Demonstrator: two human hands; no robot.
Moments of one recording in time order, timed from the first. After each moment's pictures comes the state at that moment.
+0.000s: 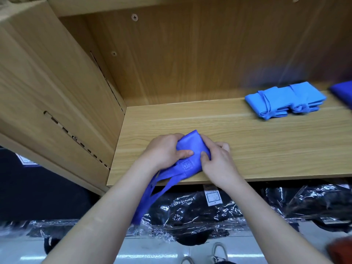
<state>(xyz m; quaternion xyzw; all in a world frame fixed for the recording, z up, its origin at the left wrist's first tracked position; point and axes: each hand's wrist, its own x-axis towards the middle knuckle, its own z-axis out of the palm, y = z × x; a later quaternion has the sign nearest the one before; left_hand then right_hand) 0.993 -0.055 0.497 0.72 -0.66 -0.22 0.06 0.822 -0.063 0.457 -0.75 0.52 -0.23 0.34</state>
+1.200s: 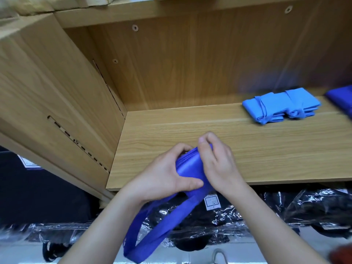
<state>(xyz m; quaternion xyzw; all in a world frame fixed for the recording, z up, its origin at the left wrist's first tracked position) 0.968 0.010 0.533 0.62 -0.61 -0.40 0.29 0.822 -0.046 0.501 -0.72 0.43 -0.42 0.36</state>
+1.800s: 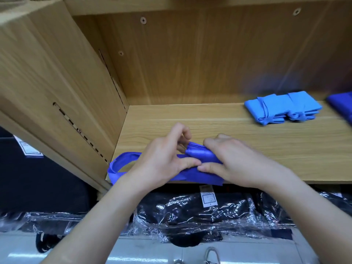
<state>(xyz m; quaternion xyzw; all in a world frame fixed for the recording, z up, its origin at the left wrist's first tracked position) 0.973 0.007 0.540 0.63 -0.67 -0.25 0.30 0.782 -0.067 0.539 -0.94 0.32 -0.06 0.13</state>
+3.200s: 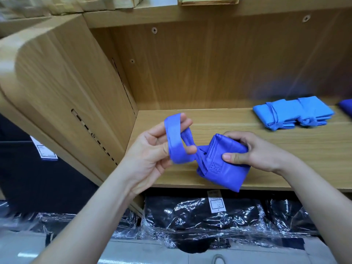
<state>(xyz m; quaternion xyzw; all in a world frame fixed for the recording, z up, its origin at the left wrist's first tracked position) 0.994 0.024 0.567 0.39 -0.39 -0.60 0.58 0.765 -0.106 0.525 -0.73 0.31 -0.16 0.59</state>
